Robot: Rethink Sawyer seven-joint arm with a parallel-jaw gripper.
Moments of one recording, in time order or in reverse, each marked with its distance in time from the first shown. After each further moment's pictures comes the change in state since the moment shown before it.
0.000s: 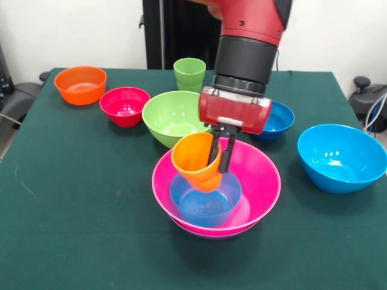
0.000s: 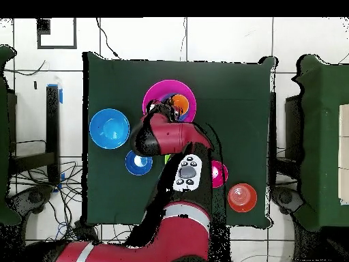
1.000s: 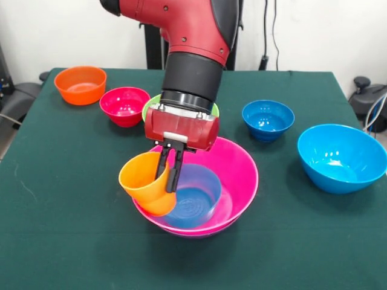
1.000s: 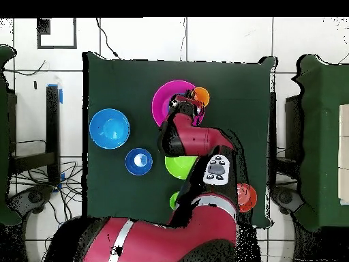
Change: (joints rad) arm -0.099 0.077 -0.017 -0.015 0.001 -0.259 0.001
